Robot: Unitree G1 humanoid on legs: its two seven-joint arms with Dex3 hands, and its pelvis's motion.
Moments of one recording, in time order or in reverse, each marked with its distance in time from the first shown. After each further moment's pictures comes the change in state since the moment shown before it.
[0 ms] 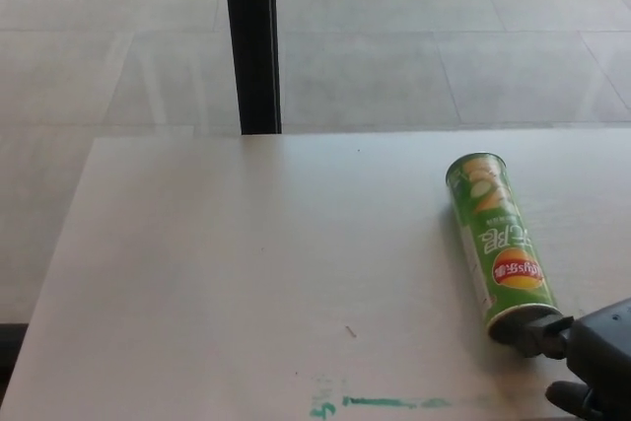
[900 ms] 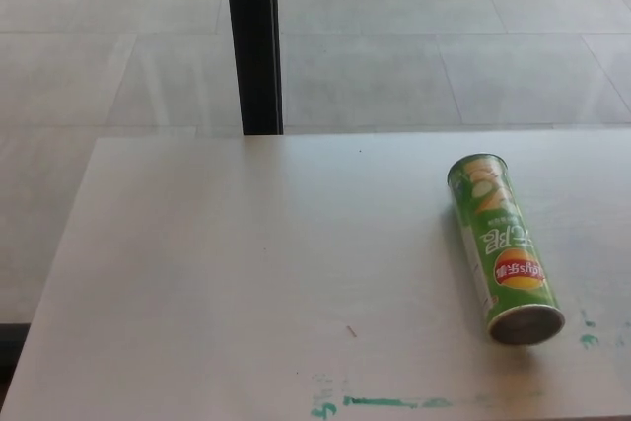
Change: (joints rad) left_arm 0.023 -0.001 0.005 -0.012 -0.002 0.000 0.000; right_arm 0.081 -0.053 -0.712 0.144 0.318 -0.107 -0.072
